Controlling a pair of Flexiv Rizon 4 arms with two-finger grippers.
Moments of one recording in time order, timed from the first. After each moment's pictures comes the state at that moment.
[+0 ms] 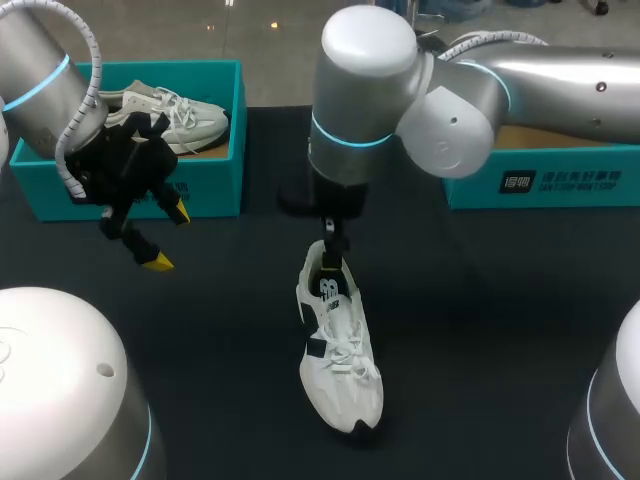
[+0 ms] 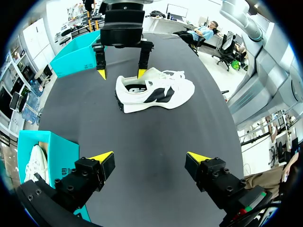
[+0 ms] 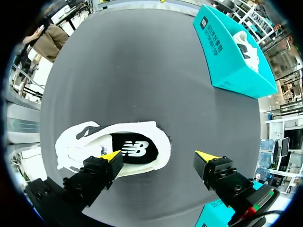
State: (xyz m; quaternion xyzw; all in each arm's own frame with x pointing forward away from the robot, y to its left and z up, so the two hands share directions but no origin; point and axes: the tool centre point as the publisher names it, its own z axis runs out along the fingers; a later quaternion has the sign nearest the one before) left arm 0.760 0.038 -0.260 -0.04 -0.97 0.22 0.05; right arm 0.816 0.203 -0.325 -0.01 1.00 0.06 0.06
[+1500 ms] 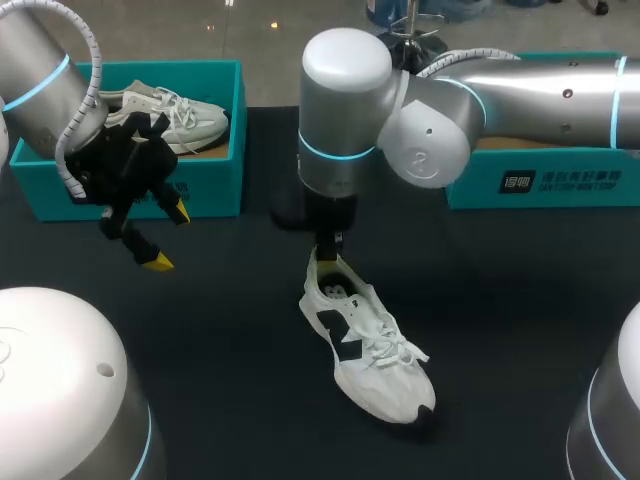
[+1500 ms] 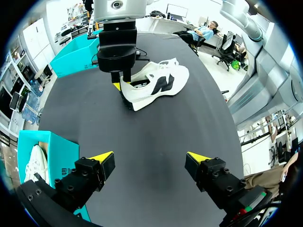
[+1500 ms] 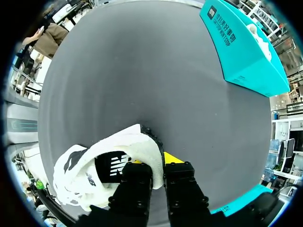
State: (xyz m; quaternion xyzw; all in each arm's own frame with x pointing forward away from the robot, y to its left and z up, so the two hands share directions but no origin) left arm 0.760 0.038 -0.260 -0.04 -0.97 0.22 0.05; right arm 0.818 0.208 -0.362 -0.01 1.00 0.04 0.04
